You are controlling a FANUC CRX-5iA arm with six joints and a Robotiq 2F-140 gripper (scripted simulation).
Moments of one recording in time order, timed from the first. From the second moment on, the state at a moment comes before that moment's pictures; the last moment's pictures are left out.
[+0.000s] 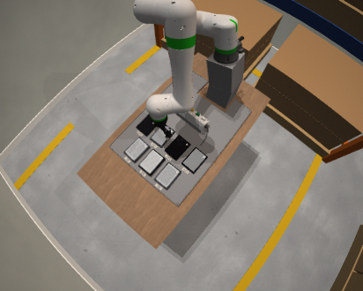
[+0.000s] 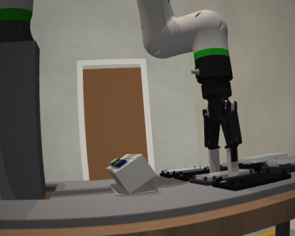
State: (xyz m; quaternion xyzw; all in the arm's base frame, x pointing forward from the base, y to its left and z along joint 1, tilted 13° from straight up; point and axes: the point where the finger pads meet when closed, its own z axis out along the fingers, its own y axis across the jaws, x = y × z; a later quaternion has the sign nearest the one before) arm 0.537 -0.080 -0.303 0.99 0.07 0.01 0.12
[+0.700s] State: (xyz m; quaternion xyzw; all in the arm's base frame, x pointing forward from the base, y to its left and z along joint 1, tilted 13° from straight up) arm 0.536 -0.079 -0.298 0.99 0.07 0.01 0.12
